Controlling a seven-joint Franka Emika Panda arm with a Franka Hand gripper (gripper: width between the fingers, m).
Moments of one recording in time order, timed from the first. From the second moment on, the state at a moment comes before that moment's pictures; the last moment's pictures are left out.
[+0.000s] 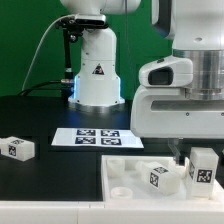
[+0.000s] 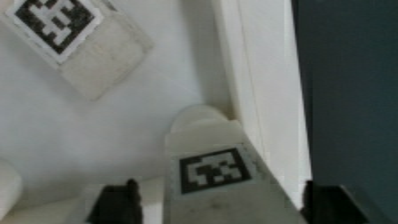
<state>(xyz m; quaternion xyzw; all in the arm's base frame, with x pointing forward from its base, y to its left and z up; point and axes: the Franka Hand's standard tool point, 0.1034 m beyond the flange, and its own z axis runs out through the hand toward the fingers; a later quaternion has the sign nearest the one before) 0.636 0.112 0.073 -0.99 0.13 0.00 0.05</state>
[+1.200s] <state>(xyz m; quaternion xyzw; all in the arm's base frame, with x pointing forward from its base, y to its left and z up) 0.640 0.118 0.072 -0.68 0.73 0.03 0.06</state>
